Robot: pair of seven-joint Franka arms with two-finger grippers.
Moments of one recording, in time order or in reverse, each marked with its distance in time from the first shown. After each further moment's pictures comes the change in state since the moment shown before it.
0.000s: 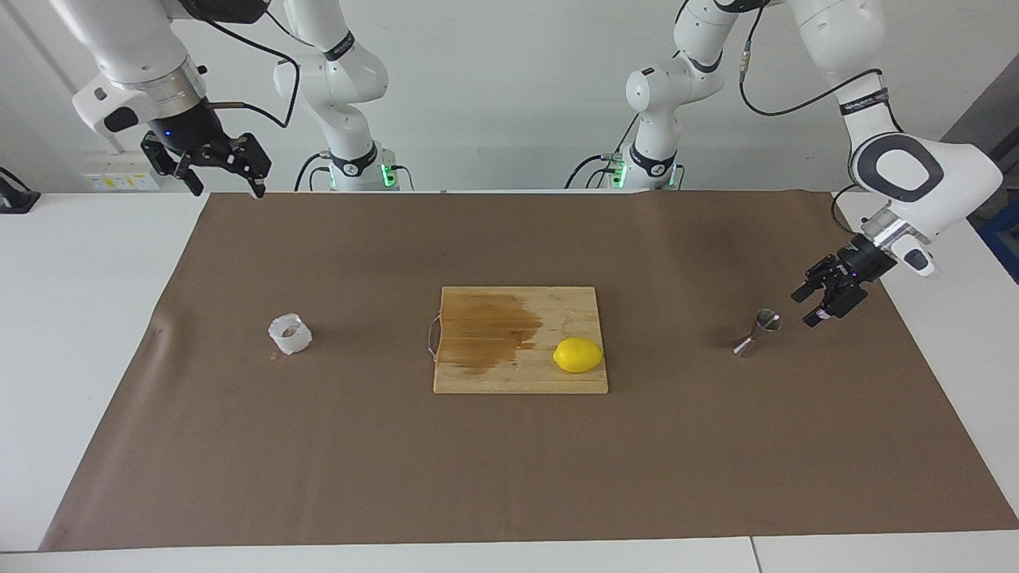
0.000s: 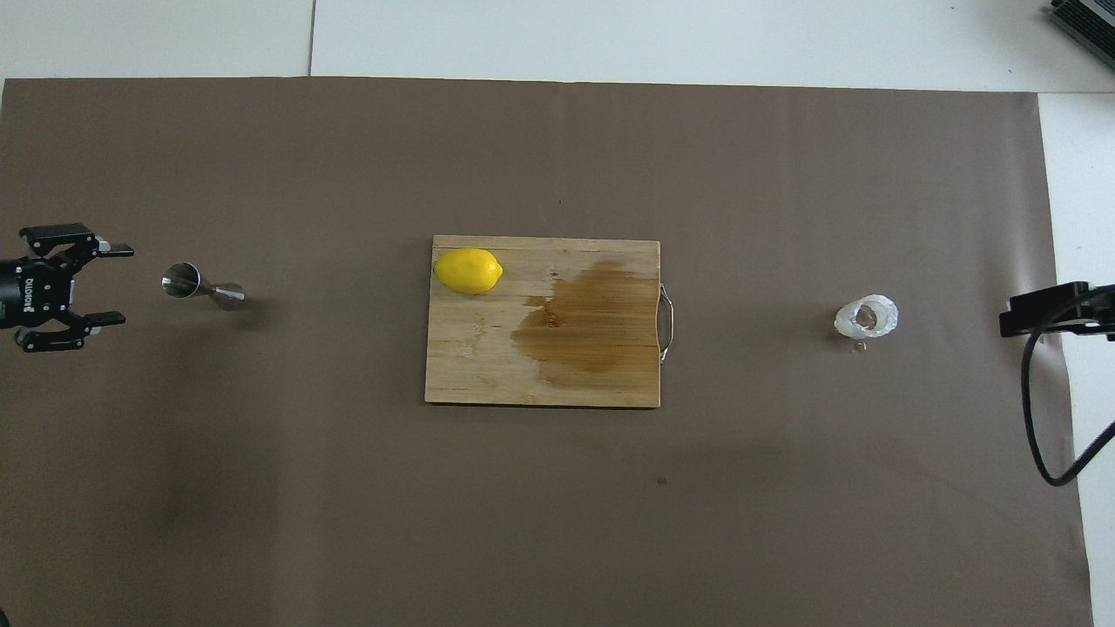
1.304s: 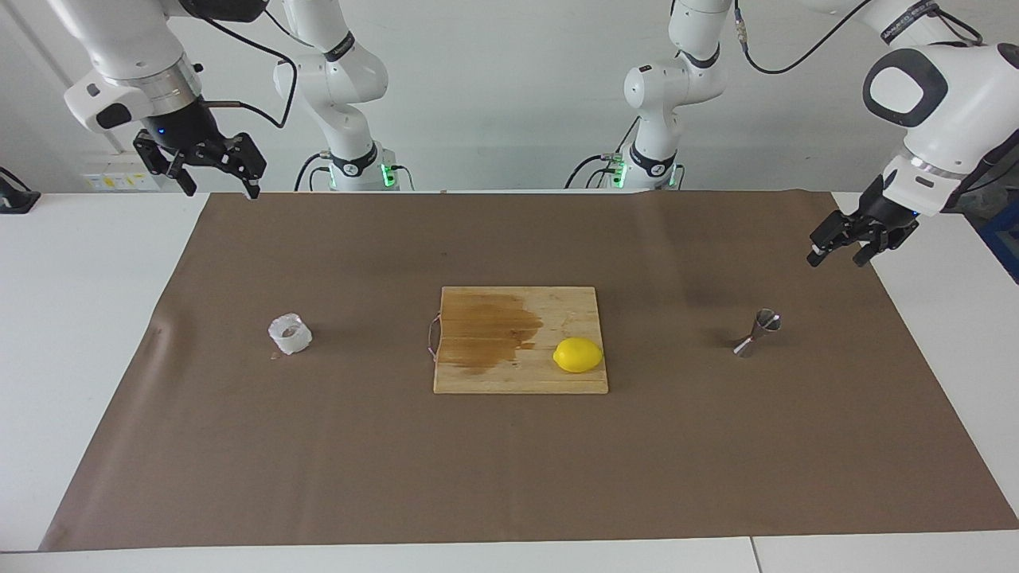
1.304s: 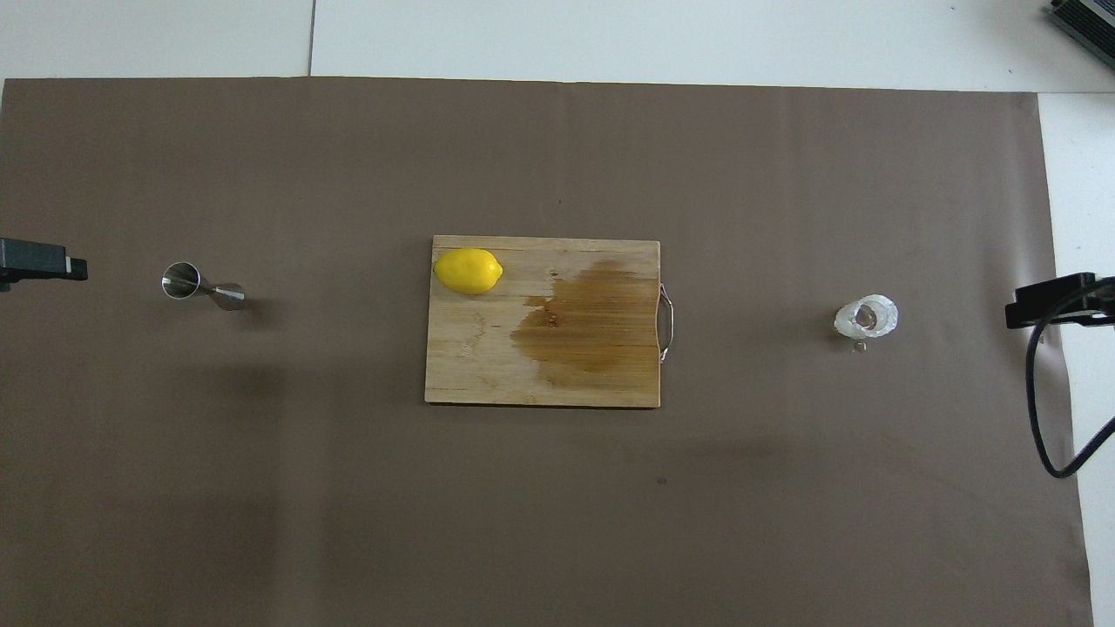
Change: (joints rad) left arm -0.109 -0.119 0.002 0.183 0.515 -0.173 0.611; right arm 0.000 0.019 0.001 0.040 -0.030 0.000 0.000
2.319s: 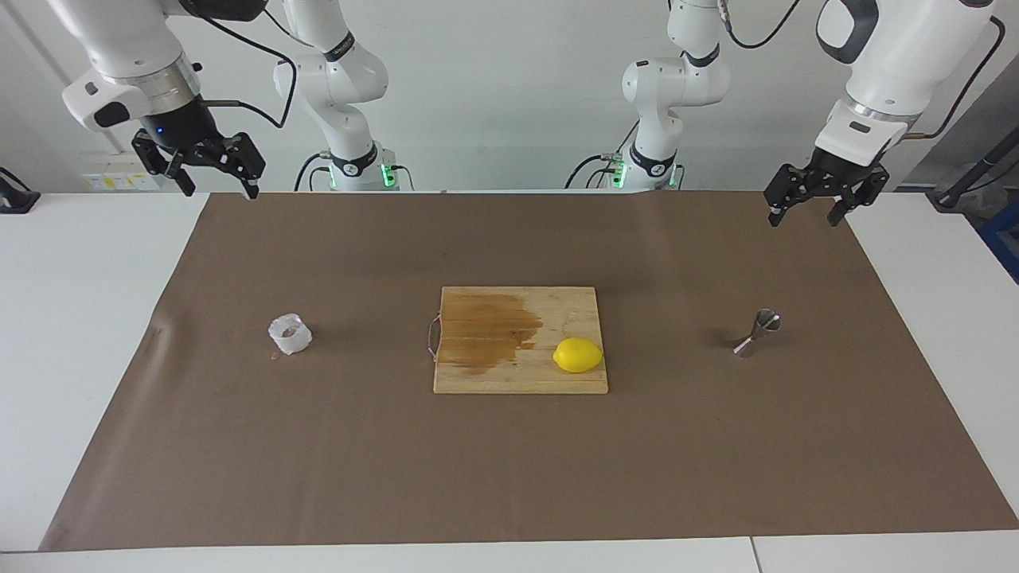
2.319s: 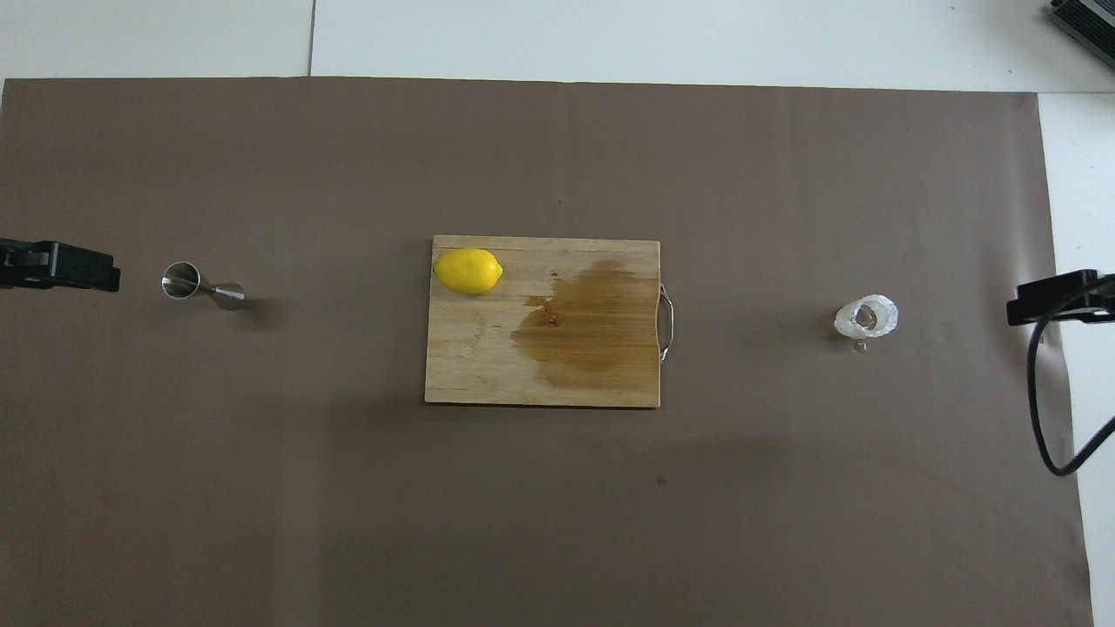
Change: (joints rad) left arm -0.219 -0.107 -0.006 0.125 0.249 -0.226 -0.117; right arm 0.000 0.002 0.000 0.005 0.000 0.005 0.000
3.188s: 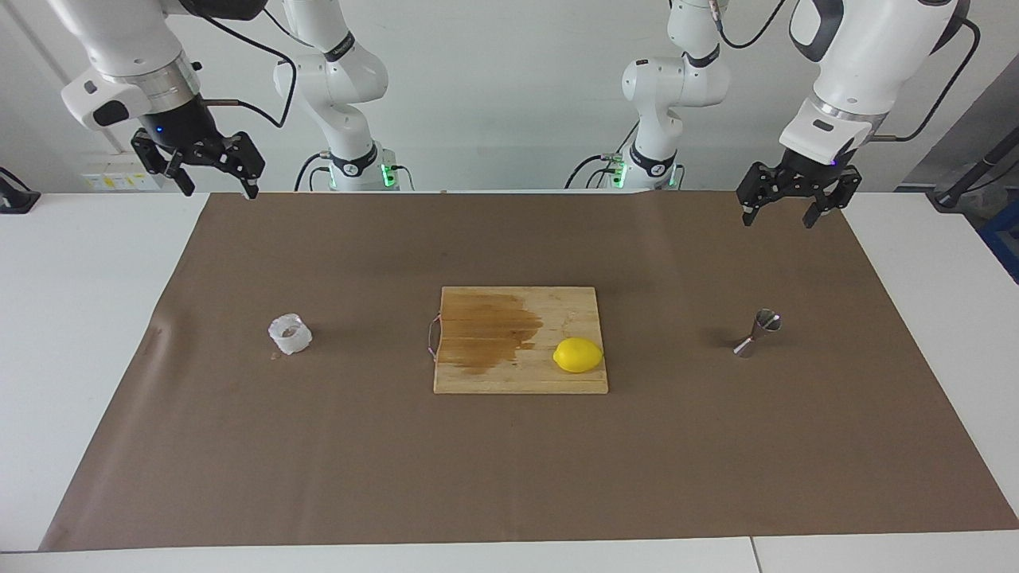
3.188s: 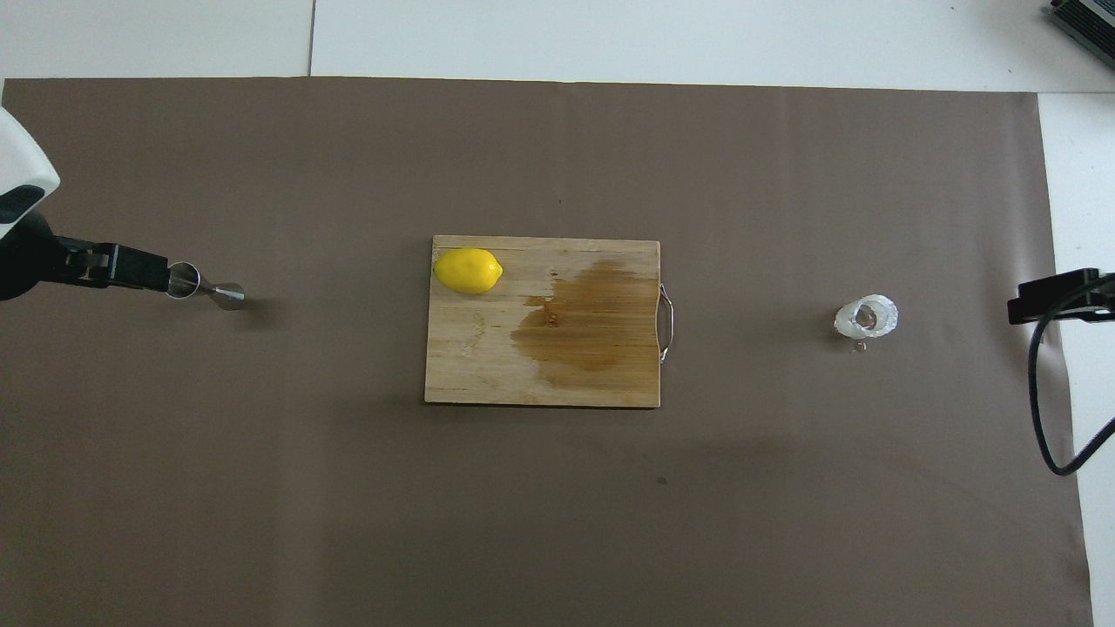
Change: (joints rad) left arm -0.088 0.004 -0.019 0.013 0.005 -0.002 -0.055; right arm 0.000 0.000 0.000 0.003 0.000 0.001 0.000
